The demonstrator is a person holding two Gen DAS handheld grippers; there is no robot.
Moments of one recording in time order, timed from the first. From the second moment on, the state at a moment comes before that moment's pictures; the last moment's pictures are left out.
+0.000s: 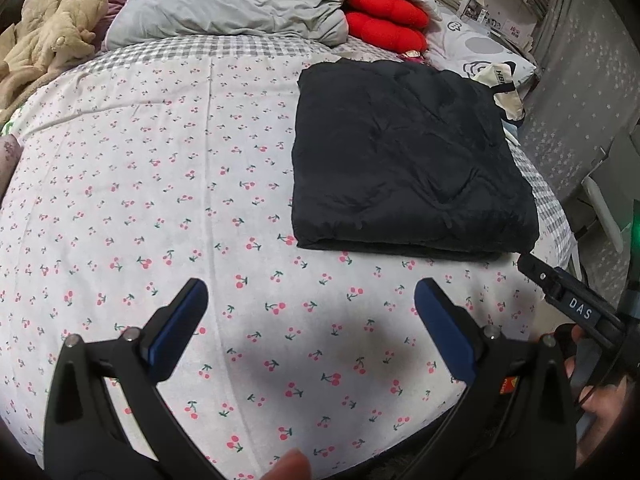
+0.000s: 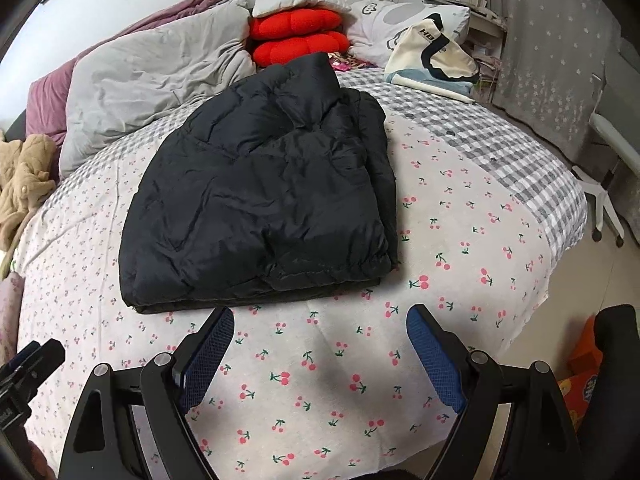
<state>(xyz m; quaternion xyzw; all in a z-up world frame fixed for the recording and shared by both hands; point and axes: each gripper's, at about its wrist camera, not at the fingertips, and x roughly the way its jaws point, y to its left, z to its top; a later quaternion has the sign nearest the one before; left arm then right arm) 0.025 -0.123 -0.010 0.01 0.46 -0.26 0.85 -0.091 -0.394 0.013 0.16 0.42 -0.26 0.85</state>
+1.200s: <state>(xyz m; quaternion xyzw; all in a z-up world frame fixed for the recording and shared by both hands) 0.016 -0.146 -0.013 0.04 0.45 -0.26 0.85 -0.094 -0.397 0.010 0.17 0.43 -0.26 0.85</state>
